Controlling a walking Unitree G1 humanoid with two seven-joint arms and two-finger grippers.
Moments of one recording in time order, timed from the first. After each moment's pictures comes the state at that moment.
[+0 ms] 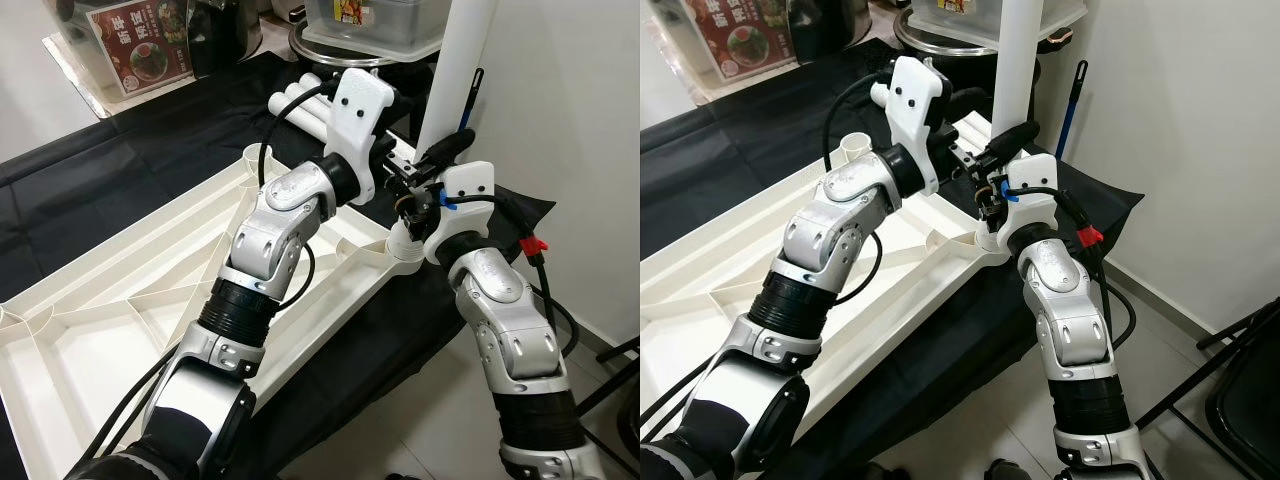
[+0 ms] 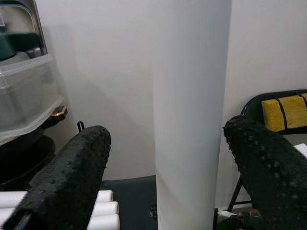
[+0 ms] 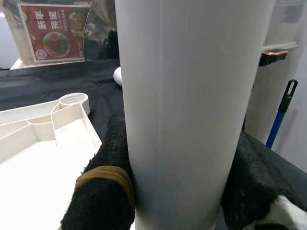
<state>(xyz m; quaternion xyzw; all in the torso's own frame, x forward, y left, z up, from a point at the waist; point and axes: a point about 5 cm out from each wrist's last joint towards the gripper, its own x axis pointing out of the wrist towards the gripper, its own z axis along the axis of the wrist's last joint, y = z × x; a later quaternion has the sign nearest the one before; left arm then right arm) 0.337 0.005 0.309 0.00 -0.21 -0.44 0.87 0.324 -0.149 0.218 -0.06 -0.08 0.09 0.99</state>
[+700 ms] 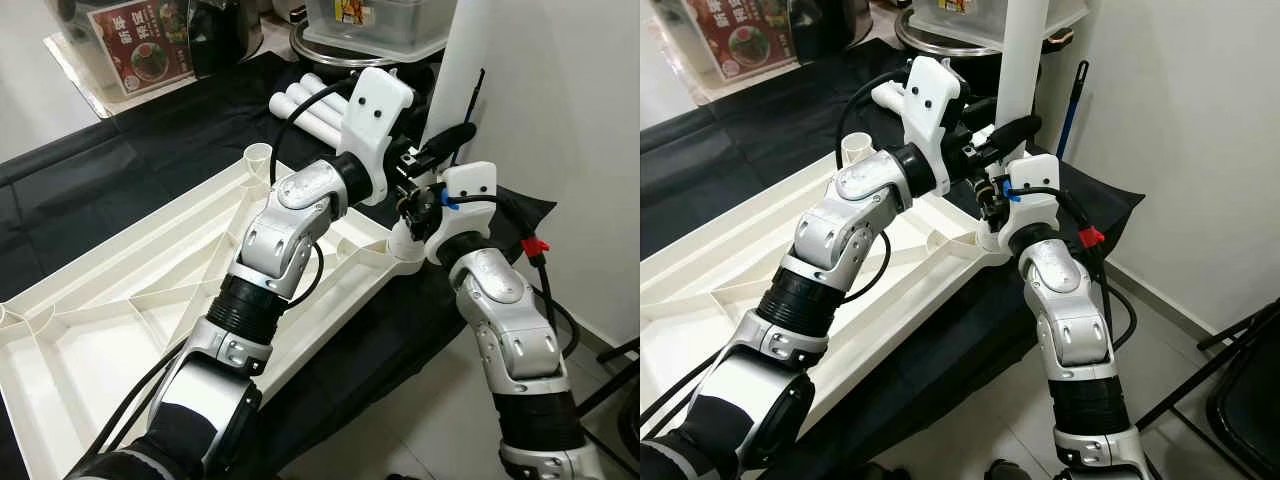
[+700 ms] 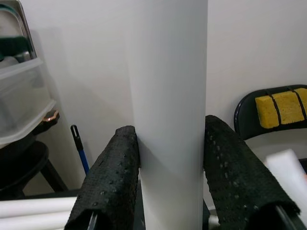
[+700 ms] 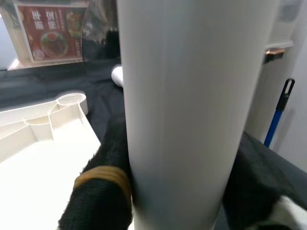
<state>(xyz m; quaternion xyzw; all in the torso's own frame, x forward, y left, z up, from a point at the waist) 0.334 -0.008 0.311 0.02 -0.21 -0.46 0.86 0.324 -0.150 0.212 -0.06 -0.06 0.09 0.99</state>
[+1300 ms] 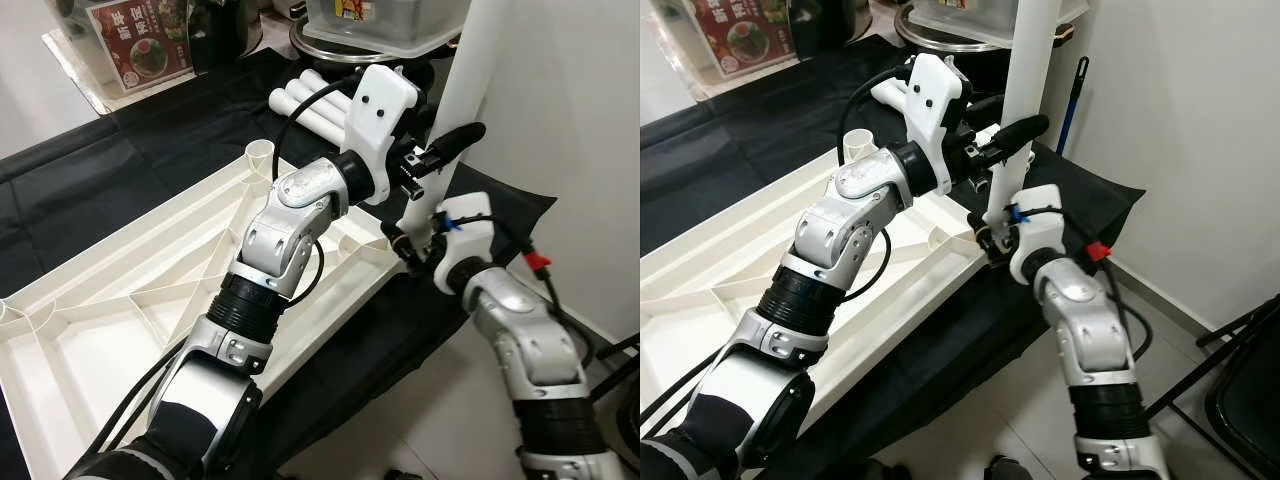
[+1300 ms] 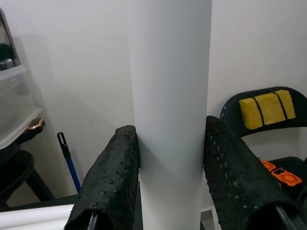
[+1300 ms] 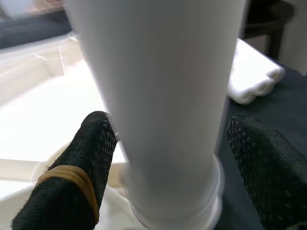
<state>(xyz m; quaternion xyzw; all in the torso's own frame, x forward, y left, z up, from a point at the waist) 0.331 -0.007 0.313 0.02 -0.23 -0.49 0.84 0.322 -0.172 0.194 -0.02 0.01 0.17 0.99</state>
